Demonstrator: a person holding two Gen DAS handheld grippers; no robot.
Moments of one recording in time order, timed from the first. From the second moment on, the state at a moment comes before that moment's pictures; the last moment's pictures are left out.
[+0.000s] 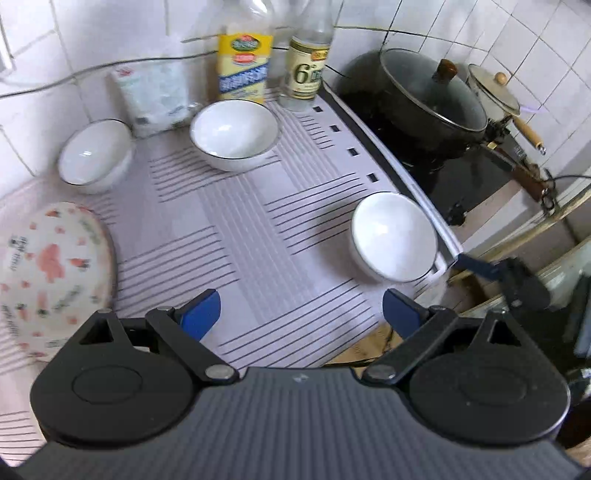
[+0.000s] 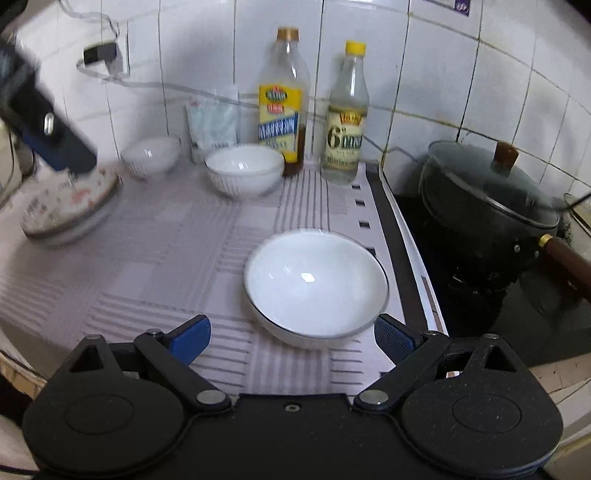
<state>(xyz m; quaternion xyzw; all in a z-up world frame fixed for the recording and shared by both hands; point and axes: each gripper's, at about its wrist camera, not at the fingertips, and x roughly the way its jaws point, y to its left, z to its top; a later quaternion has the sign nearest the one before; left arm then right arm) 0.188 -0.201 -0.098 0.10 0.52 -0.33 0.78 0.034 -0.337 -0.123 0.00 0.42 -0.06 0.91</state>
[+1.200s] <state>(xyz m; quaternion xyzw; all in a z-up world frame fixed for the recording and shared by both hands) 0.214 -0.306 -0.209 0.03 0.54 -0.32 0.78 0.059 -0.361 -0.200 0.02 0.34 -0.05 0.94</state>
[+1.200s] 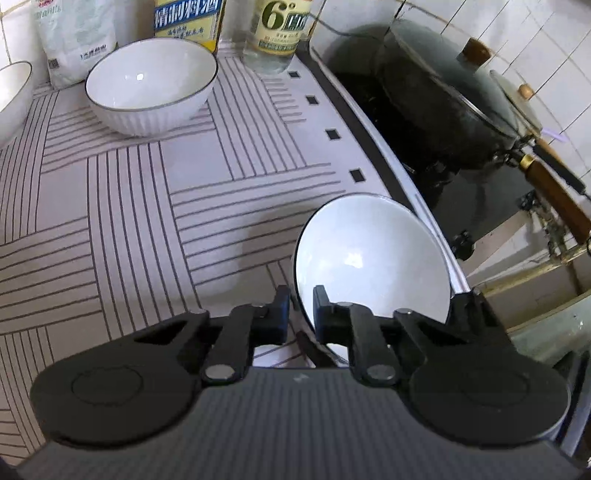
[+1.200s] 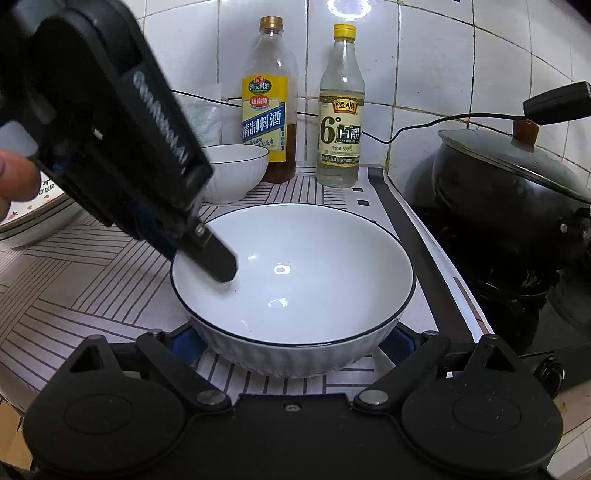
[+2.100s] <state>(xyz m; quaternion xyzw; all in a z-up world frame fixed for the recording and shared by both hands) 0.199 -0.211 -0.144 0.06 0.49 -0.23 0.84 0.095 -0.293 -0.154 -0.04 0.28 0.10 0.95</state>
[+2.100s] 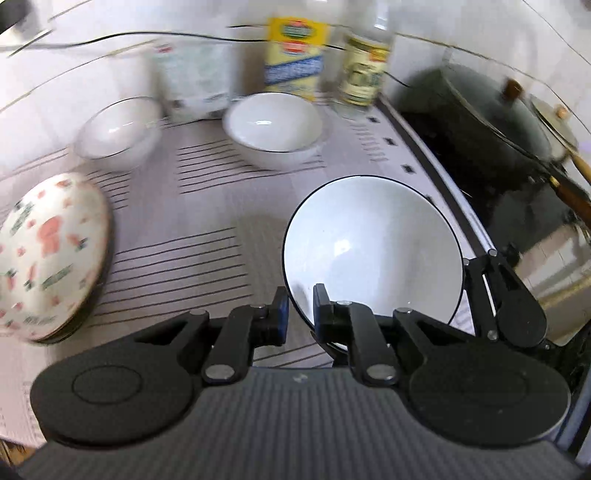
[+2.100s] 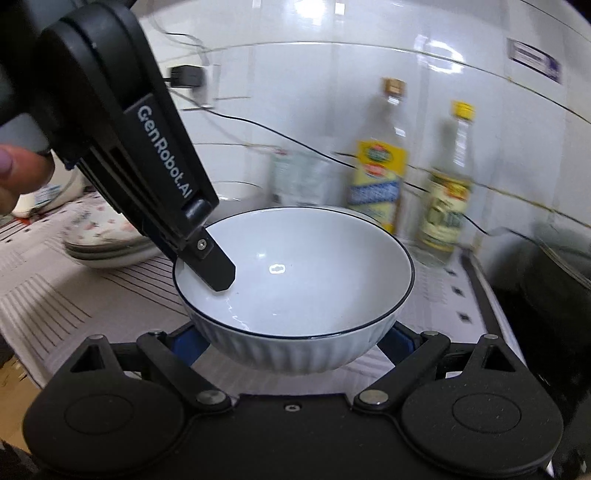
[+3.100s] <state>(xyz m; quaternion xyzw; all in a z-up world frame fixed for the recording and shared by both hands) 0.246 -0.123 -0.203 -0.03 0.58 -0.11 0.81 0.181 -0.227 -0.194 -0.09 0.38 0.25 0.89</state>
